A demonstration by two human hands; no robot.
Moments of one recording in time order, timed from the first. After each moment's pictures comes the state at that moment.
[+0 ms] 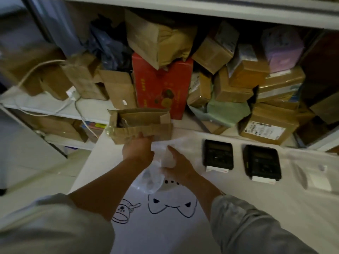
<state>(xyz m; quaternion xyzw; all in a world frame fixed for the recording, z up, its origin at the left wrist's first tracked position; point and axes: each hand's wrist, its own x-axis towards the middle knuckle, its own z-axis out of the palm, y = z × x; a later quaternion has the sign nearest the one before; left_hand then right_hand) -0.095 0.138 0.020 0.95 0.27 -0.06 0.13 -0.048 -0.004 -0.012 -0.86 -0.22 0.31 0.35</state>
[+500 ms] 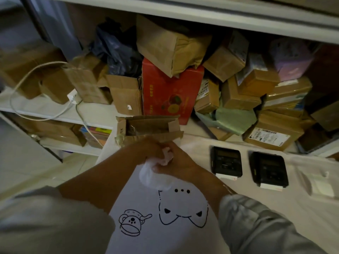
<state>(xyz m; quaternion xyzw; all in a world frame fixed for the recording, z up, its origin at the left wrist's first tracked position) -0.077 0.174 0.065 0.79 0.25 -0.21 0.52 -0.044 0.044 0.030 -0.80 -0.29 0.31 0.41</state>
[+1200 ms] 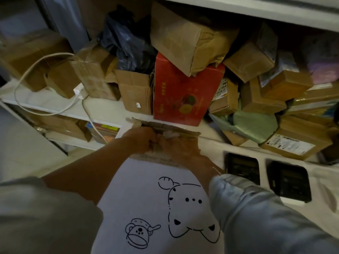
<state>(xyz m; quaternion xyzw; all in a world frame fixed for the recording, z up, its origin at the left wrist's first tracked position) -0.066 0.247 0.047 0.94 0.18 -0.17 0.25 -0.004 0.110 0.028 -0.91 -0.33 0.20 0.18</state>
